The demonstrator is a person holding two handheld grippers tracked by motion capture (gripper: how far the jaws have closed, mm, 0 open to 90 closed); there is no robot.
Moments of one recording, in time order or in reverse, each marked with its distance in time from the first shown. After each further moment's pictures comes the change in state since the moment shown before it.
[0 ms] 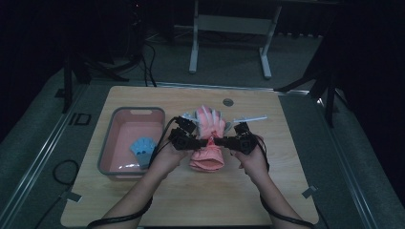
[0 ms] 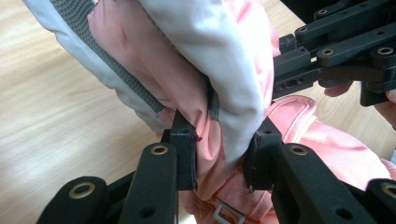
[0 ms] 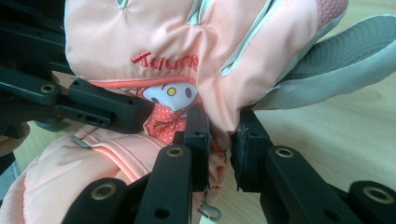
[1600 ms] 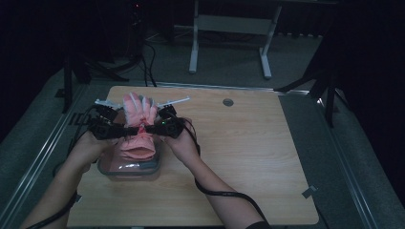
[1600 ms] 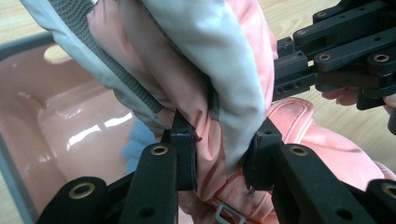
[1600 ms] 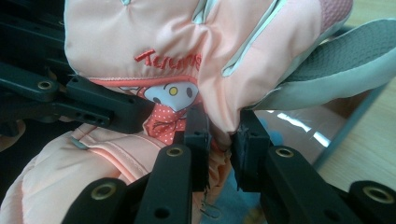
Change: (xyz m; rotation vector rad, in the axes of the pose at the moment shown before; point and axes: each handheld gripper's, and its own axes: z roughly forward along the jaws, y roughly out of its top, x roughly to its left) left arm 0.128 -0.059 -0.142 -0.003 0.139 -0.102; right arm 0.139 0.080 0.136 0.024 0.136 -0.096
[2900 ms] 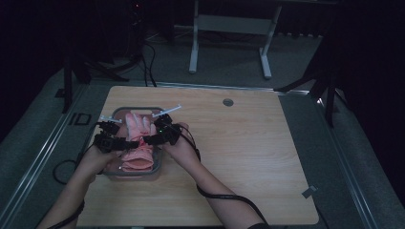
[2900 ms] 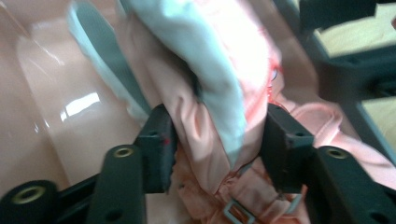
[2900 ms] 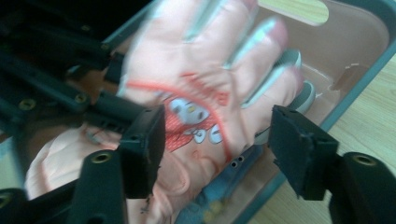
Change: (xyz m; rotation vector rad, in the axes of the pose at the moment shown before) left arm 0.028 -0.043 0.049 0.033 0.024 -0.122; right arm -0.008 -0.021 0.028 0.073 -0.104 -0.110
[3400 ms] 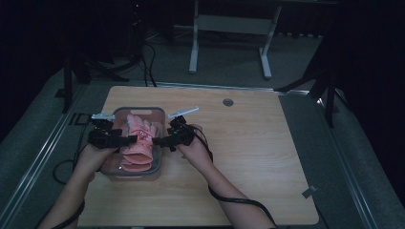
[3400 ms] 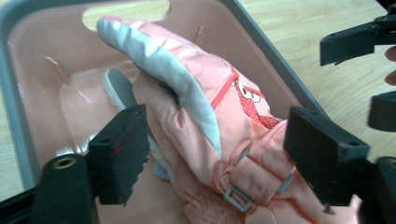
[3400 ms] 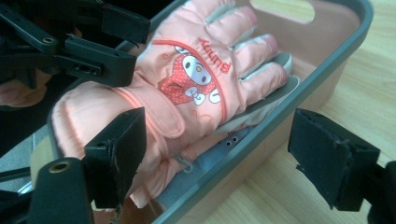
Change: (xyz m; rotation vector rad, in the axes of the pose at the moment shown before) left arm -0.003 0.001 -0.021 -0.147 0.042 0.030; right arm -0.026 -0.020 -0.028 -0.062 0.111 0.011
